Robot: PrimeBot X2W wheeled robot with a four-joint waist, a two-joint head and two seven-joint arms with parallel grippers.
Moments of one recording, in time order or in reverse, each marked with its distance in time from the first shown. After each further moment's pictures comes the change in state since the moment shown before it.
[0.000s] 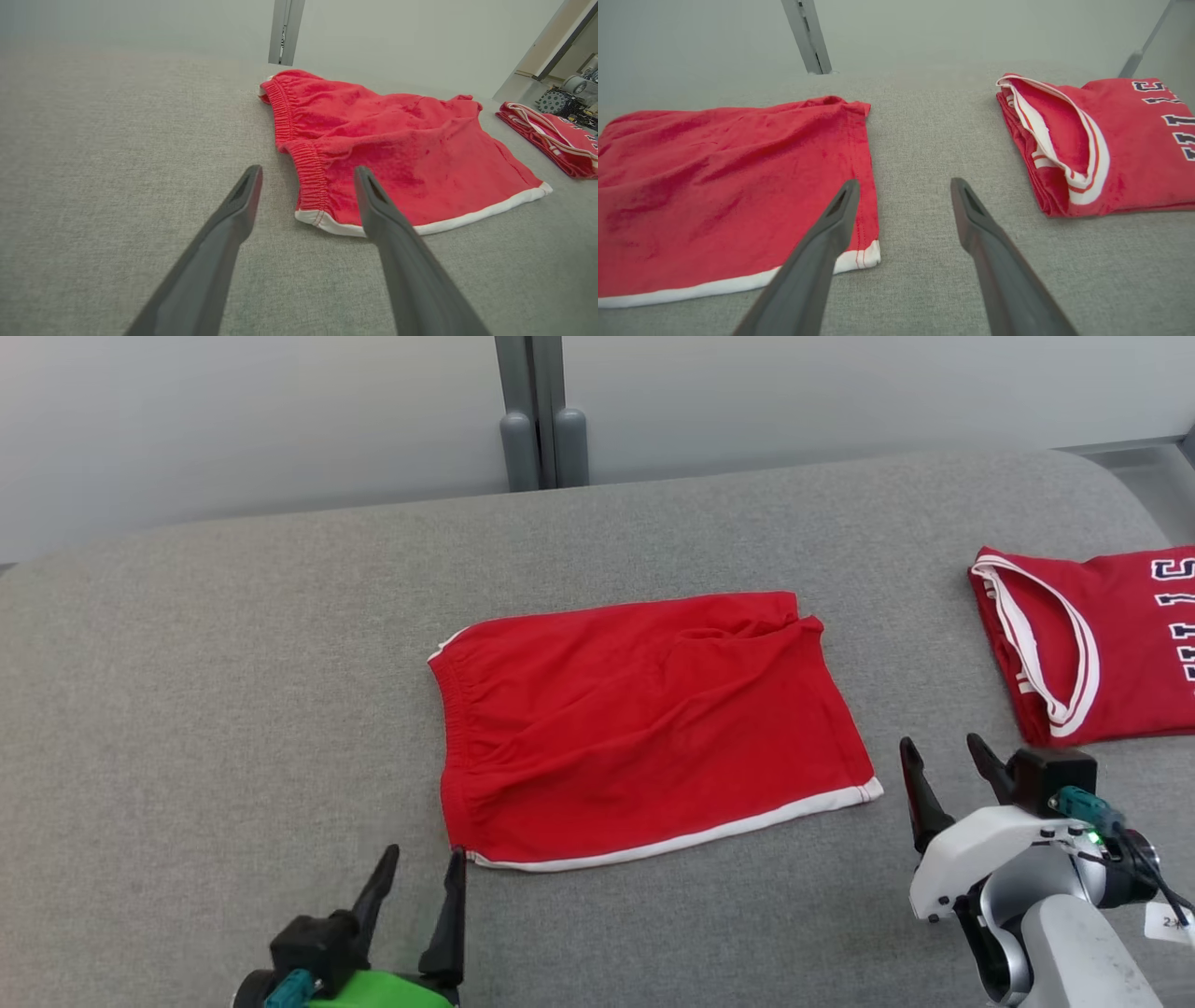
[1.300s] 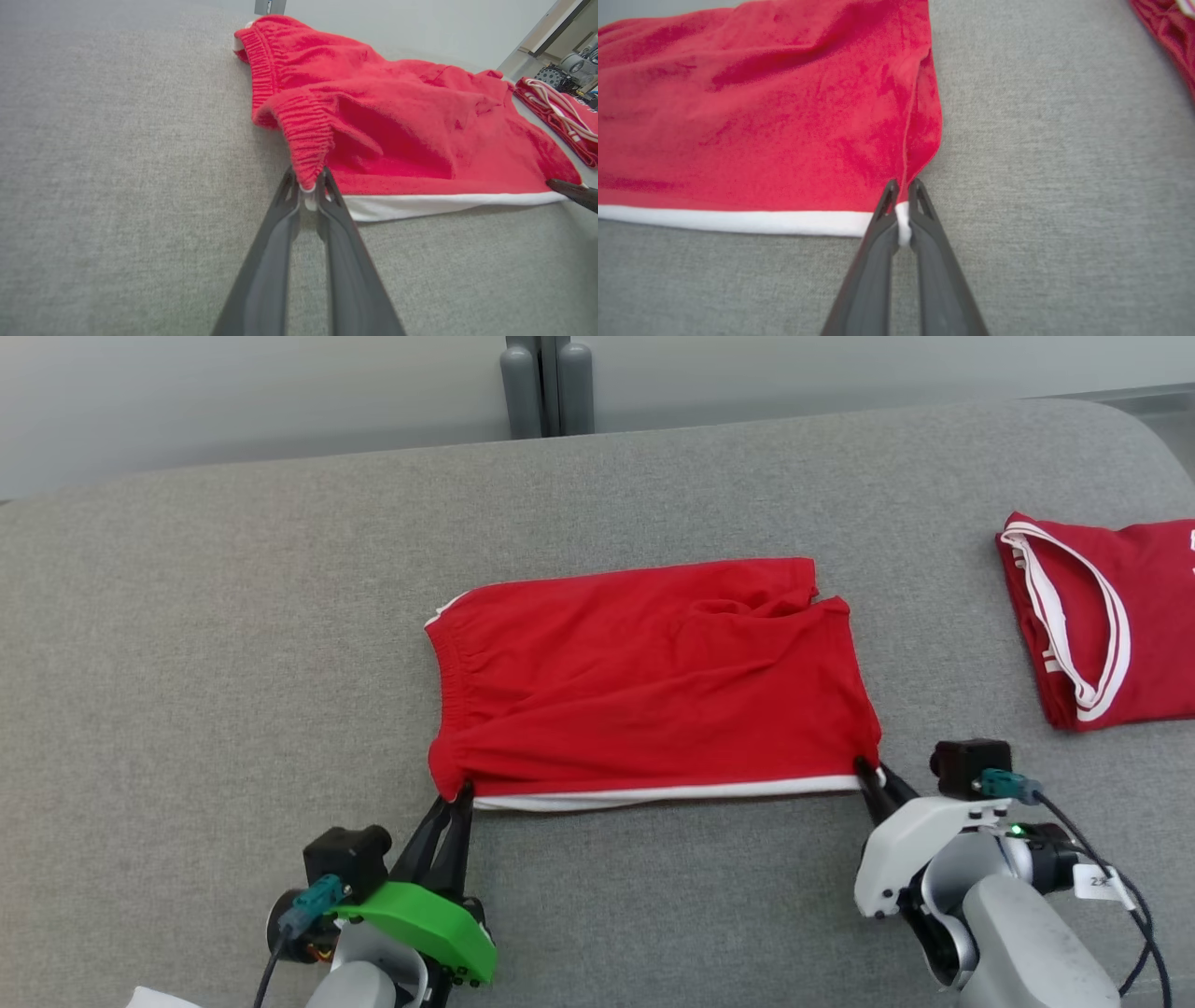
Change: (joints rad) left arm -0.240 -0.002 -0.135 0.259 -0.121 0.000 0.000; right arm -0.147 0.009 0.152 0.285 0.108 0.000 0.032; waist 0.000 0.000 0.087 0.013
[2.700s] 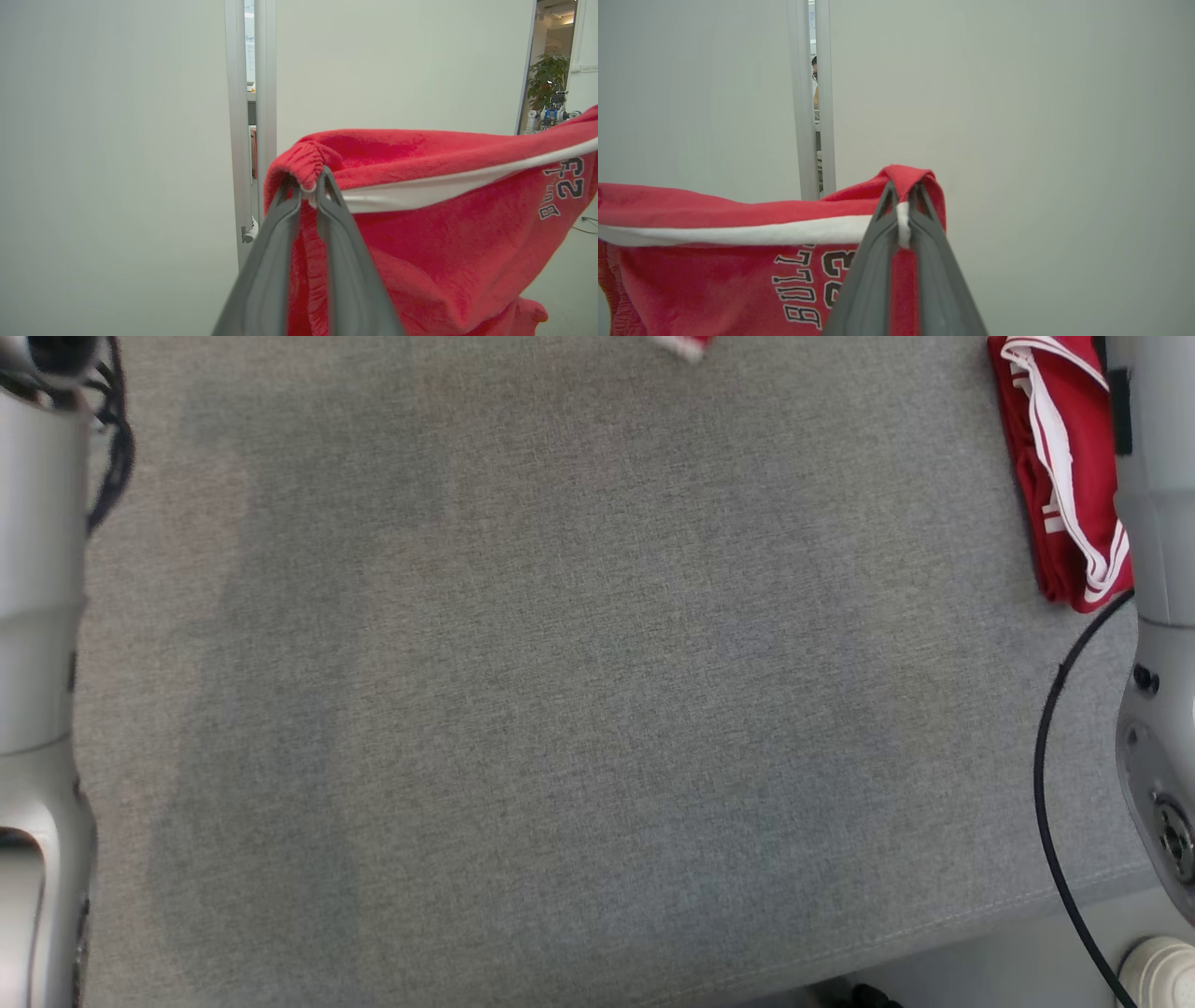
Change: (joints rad) left arm -1.053 0.214 0.062 -0.153 -0.008 0.007 0.232; right arm -1.044 -0.055 -0.003 -0.129 0.054 -0.001 -0.107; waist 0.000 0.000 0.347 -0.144
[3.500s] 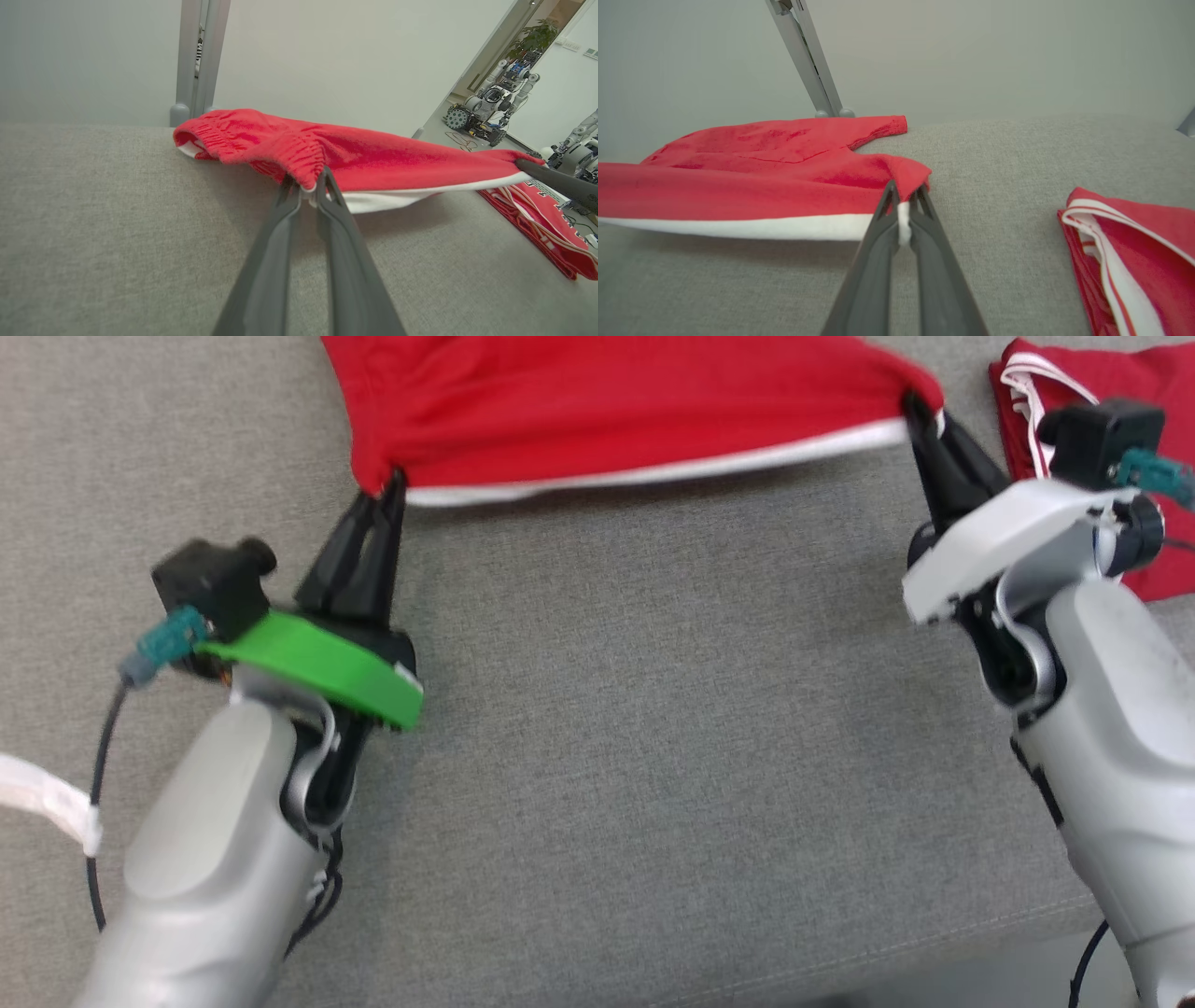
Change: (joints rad) left arm 0.602 0.000 -0.226 0.014 -0.289 -0.008 -0.224; right arm 0.590 -0.140 0.165 0.000 0.242 0.001 0.049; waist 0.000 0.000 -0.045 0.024
